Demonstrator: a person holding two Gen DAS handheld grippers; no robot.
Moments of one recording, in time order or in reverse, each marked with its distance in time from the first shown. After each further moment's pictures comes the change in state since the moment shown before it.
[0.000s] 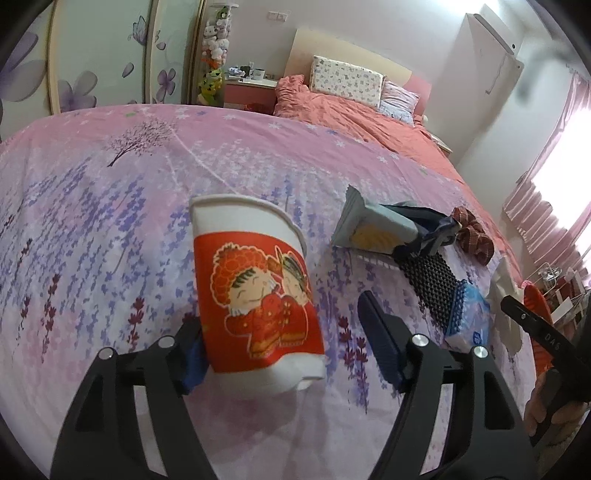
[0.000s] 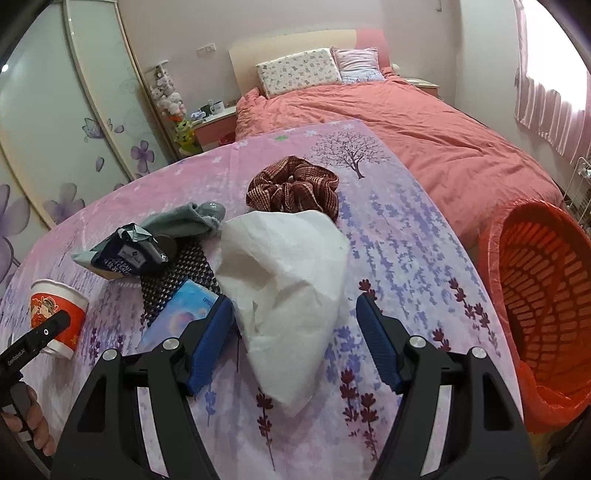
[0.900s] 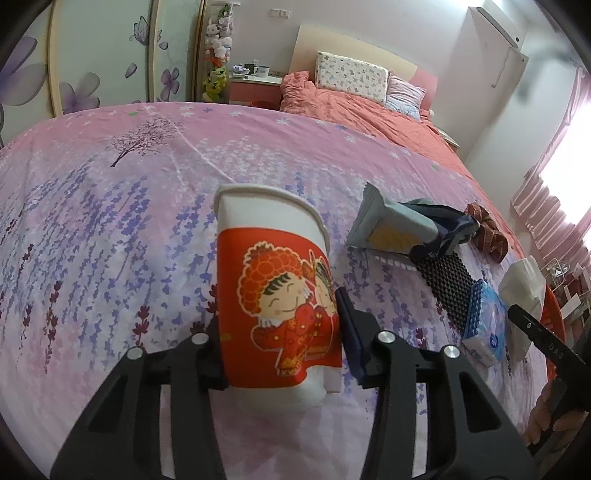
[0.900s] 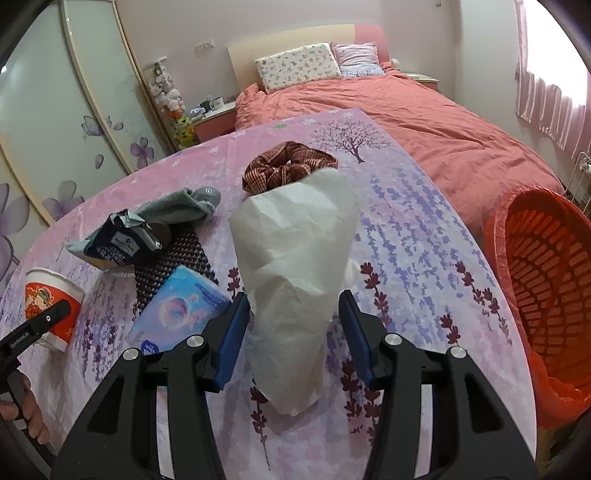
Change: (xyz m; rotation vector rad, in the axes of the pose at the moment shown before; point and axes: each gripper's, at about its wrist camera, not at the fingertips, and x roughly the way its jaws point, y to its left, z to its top) left arm 0.009 0.005 0.004 0.013 0.012 0.034; right arm 0.000 -0.004 -0.012 0.006 0.019 0.005
